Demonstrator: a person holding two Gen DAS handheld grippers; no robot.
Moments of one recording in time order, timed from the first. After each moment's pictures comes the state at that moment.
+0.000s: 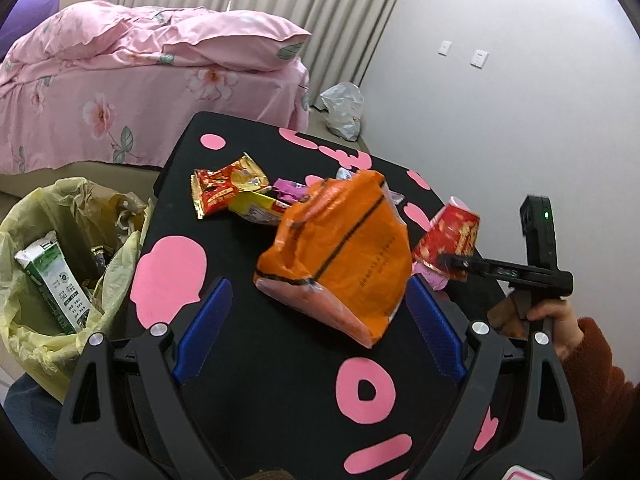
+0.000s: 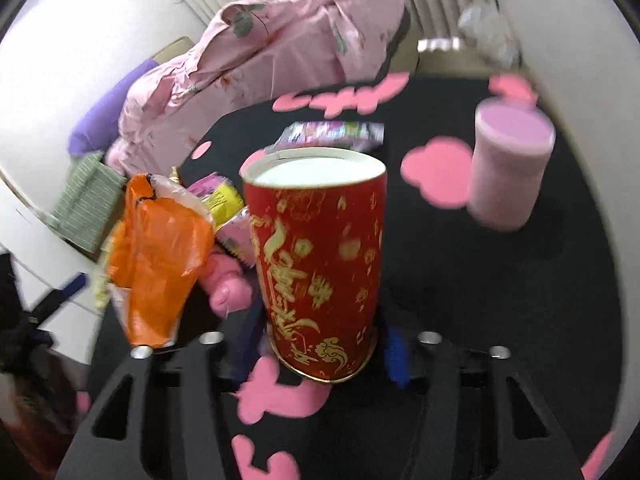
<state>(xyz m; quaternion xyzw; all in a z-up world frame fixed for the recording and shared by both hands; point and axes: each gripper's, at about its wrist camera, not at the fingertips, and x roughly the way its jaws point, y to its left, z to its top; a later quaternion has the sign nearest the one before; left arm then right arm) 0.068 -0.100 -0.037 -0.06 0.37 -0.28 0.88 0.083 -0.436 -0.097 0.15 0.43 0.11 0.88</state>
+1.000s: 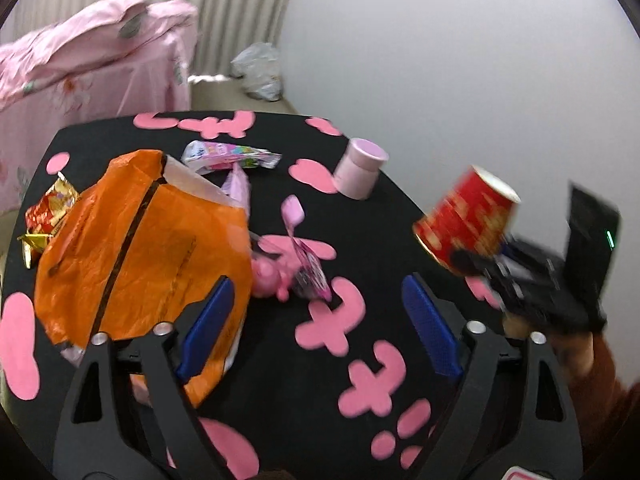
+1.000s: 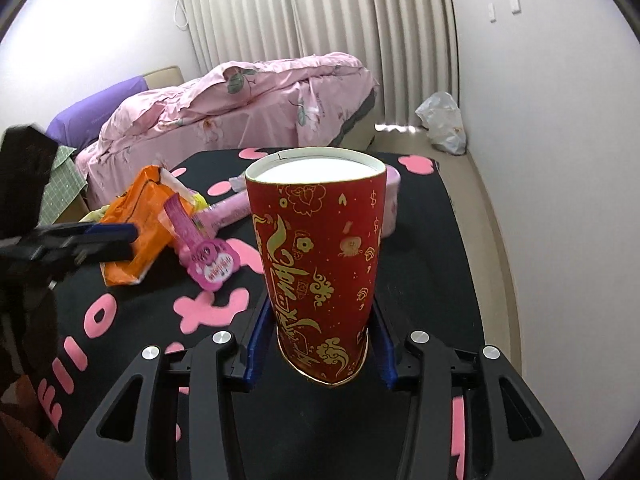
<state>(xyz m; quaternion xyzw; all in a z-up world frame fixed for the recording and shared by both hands) 0.074 -0.252 -0.052 0.02 0.40 -0.39 0.83 -0.035 -0.476 -0.073 0.07 0.33 0.02 0.94</state>
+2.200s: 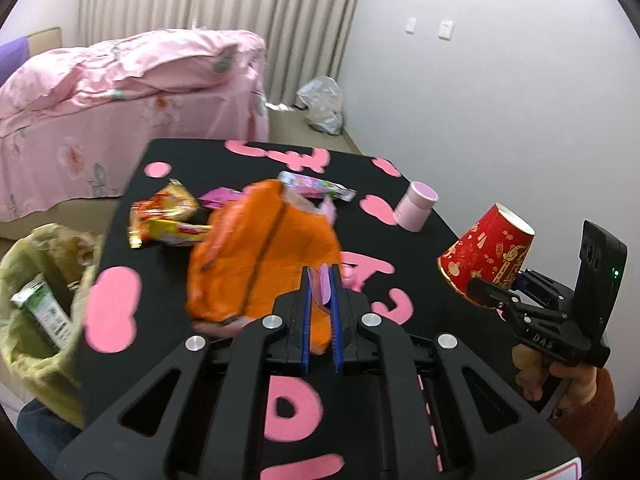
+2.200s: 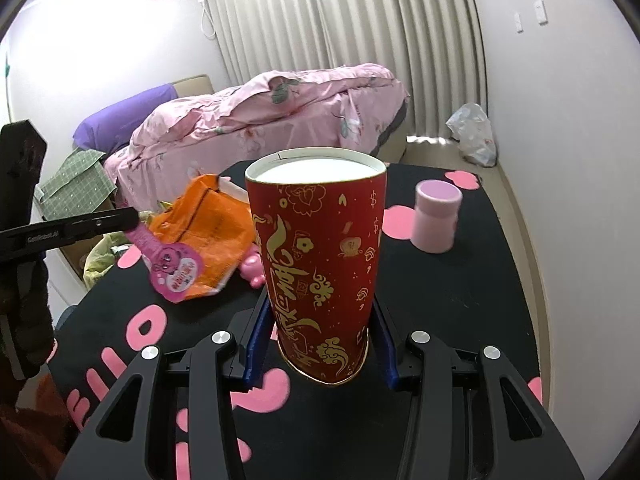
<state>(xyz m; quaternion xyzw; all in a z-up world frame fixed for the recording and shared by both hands) 0.041 -0.172 -0.006 0.00 0.36 -0.29 0.89 -0.034 -0.431 -0.058 0.07 0.31 0.07 0.95</state>
